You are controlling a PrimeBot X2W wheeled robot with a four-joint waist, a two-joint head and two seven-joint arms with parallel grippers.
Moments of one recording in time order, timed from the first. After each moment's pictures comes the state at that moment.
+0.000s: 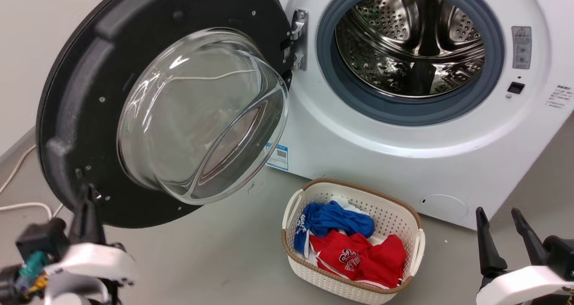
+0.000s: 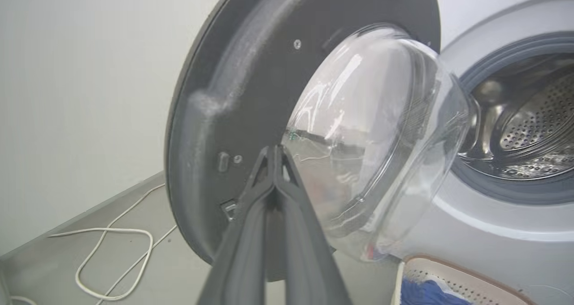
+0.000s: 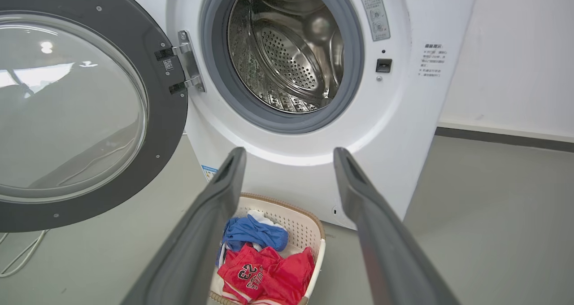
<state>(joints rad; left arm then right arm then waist) -0.09 0.49 -0.22 0.12 -0.60 0.29 -0.26 0.08 -0.05 -0.14 0.00 0.15 0.13 -0.03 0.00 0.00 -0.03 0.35</state>
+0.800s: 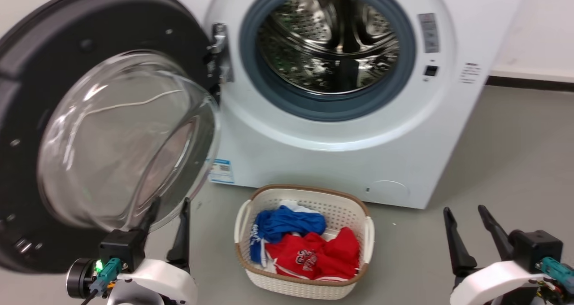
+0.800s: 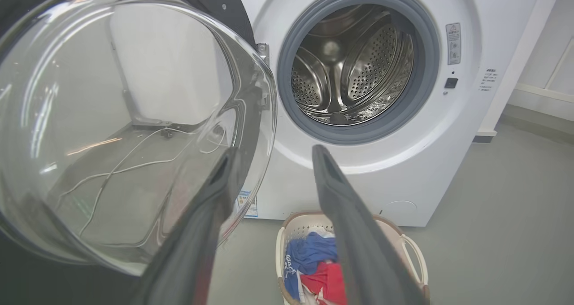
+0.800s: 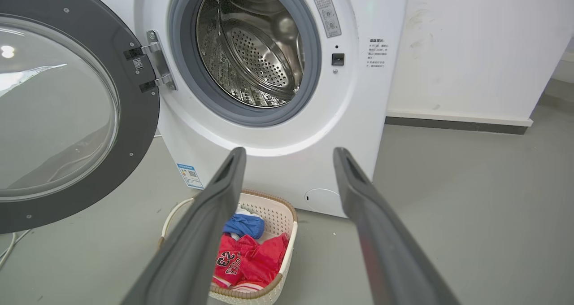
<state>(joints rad) -0.08 0.43 -0.41 0.06 -0.53 0.24 -0.22 0.06 -0.05 -0.04 0.02 0.13 0.13 -0.01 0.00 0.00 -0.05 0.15</state>
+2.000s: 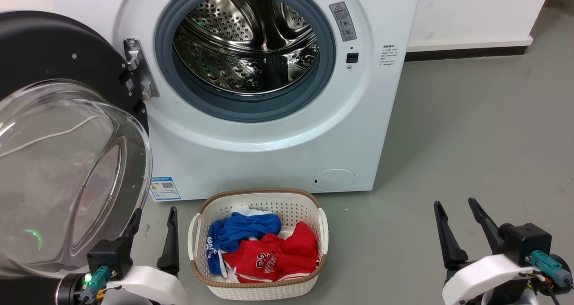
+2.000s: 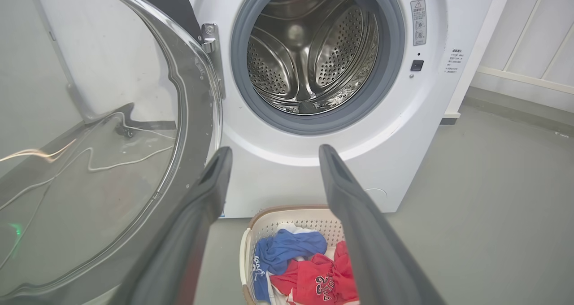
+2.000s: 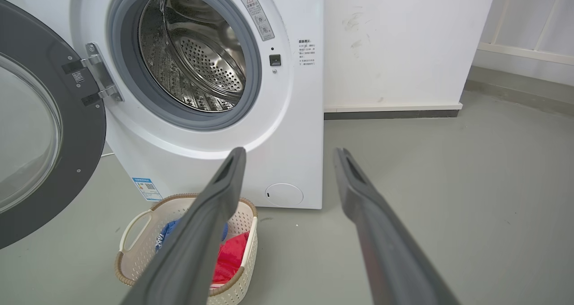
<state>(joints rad) -0.06 0.41 -0.37 0.15 -0.54 0.24 -0.26 0.02 -0.05 -0.01 0.06 0.12 0.13 -0.03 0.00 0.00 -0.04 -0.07</state>
